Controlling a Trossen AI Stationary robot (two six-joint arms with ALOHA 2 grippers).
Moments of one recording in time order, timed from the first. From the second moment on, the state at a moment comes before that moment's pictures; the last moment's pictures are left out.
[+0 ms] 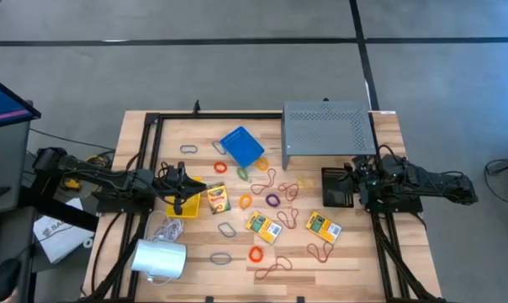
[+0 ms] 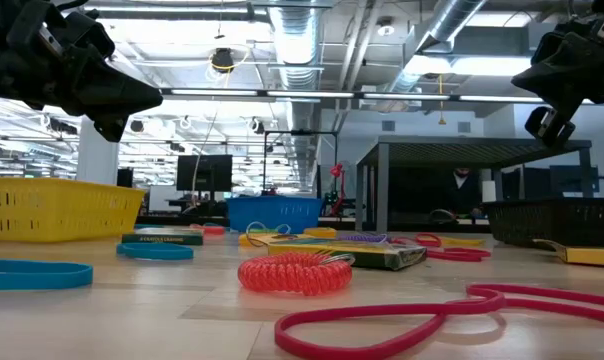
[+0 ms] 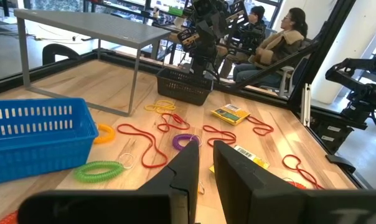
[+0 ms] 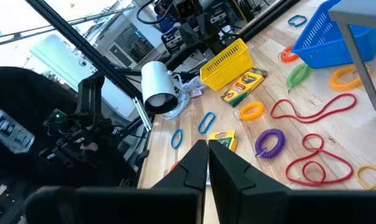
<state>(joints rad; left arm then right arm) -0.19 0.51 0.01 0.43 -0.29 -0.27 -0.07 0.01 0.16 -0.28 -0.18 0.68</state>
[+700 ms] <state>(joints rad) -0.19 0.57 0.01 0.78 -0.37 -0.33 -0.07 0.01 0.16 -0.28 -0.18 0.68</state>
